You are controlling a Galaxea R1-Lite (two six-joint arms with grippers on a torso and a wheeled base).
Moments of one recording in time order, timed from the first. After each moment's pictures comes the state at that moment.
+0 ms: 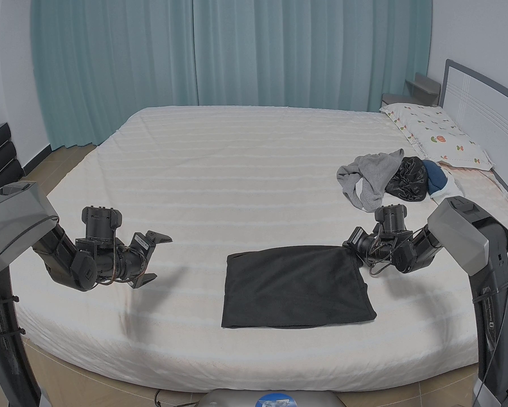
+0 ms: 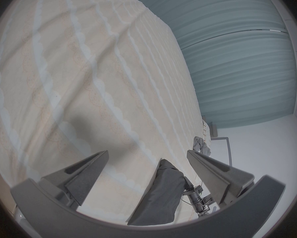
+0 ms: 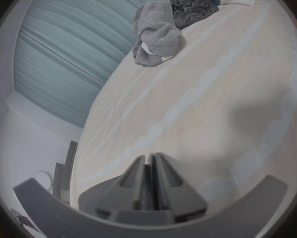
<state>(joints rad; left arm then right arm) -0.09 2.18 -0.86 -0.68 -0.32 -1.12 0.16 2.60 -1.42 -0.61 0.20 0.82</state>
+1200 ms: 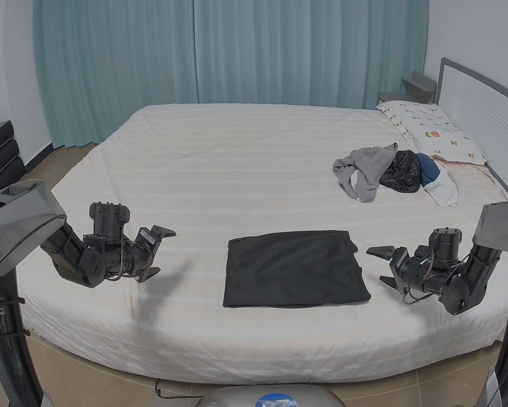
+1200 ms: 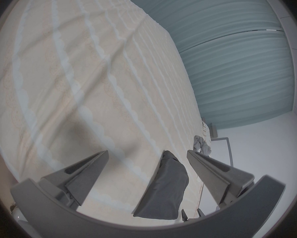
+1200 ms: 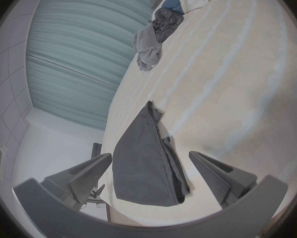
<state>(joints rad) -0.11 2.21 -0.92 -0.67 -0.25 -1.13 0.08 2.27 -0.59 -1.21 0.40 0.96</state>
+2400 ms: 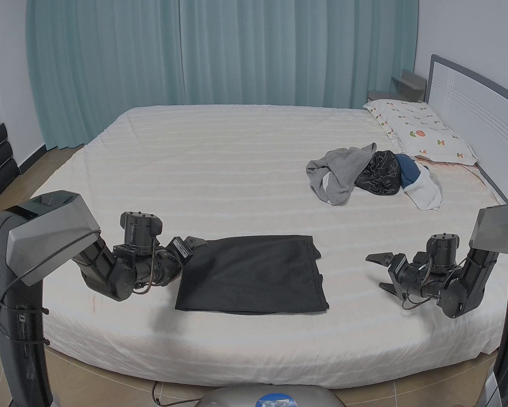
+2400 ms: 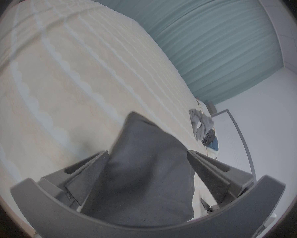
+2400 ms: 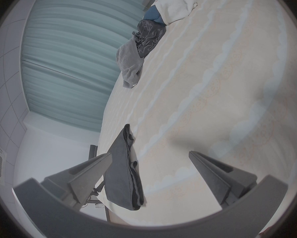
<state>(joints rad) -0.24 2.32 -0.97 -0.78 -0.18 -0.93 0.07 2.31 -0.58 -1.21 0.39 0.96</state>
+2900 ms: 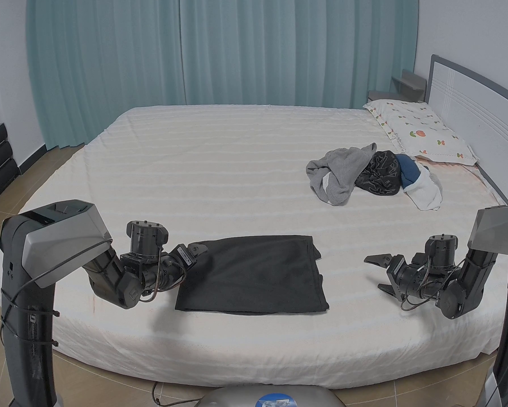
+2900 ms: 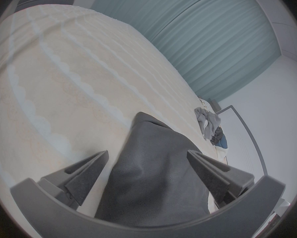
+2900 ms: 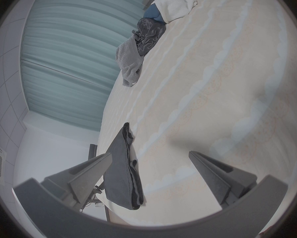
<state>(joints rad) -0.26 2.39 -0.97 -0.85 -0.10 -0.86 0.08 2.31 -0.58 -1.21 0.39 0.96</state>
